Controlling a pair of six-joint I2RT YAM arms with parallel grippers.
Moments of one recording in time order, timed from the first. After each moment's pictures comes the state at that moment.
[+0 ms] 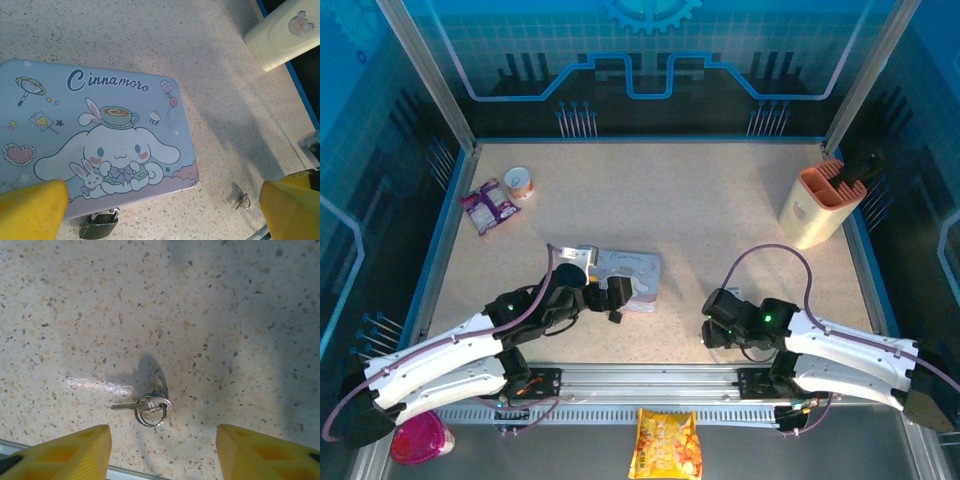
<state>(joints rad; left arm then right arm) -0.91 0.81 0.58 -0.38 -0.19 -0.80 1.01 0.90 0.50 -0.88 0.12 0.94</state>
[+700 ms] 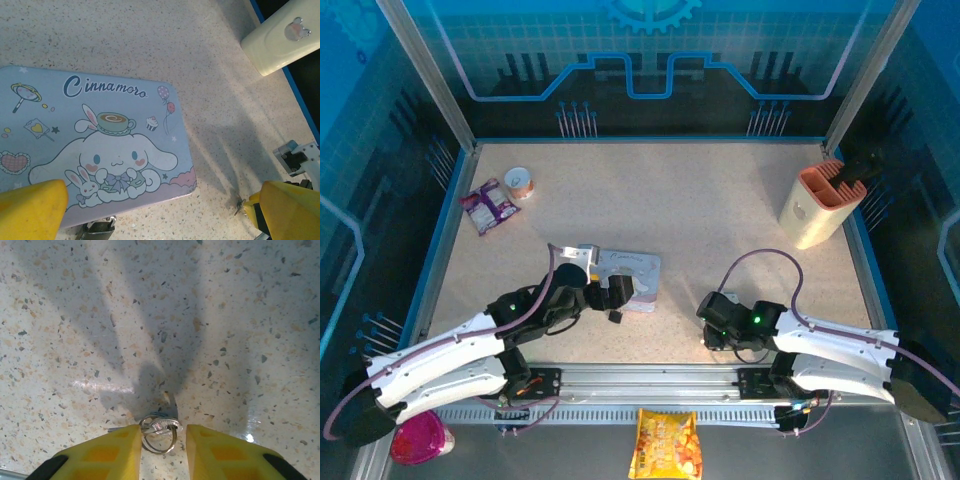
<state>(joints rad) -0.91 0.82 0.57 -0.34 -0.19 -0.80 1.01 0.99 0.44 -0.74 0.10 0.99</state>
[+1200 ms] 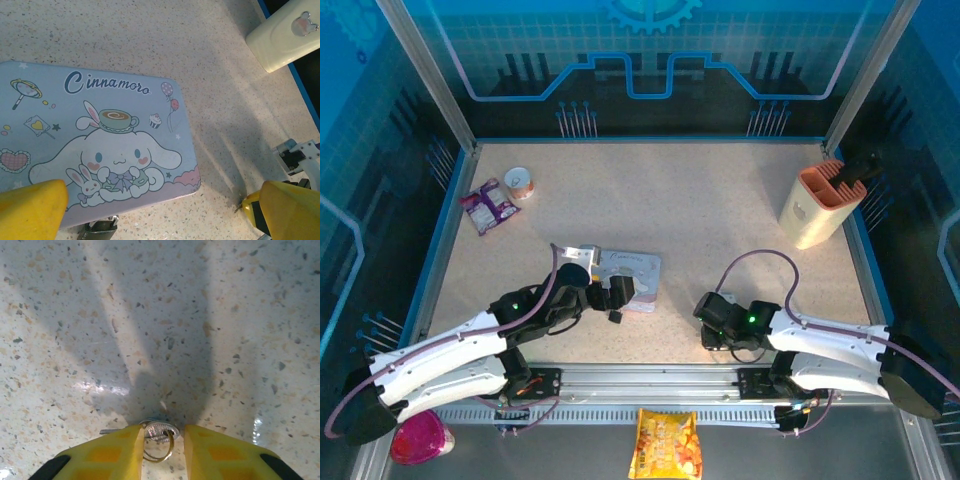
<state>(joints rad) -0.91 0.84 0.57 -0.34 -0.19 -0.80 1.01 1.04 0.43 -0.68 0.09 1.01</state>
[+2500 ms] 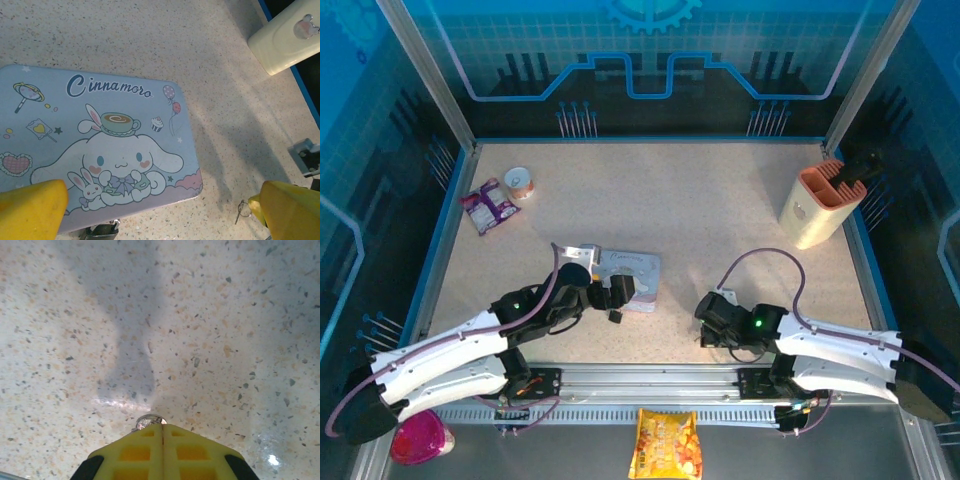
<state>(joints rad) -0.91 0.85 0.57 -0.33 -0.21 -0.80 1.05 0.95 0.43 -0.66 0.16 1.05</state>
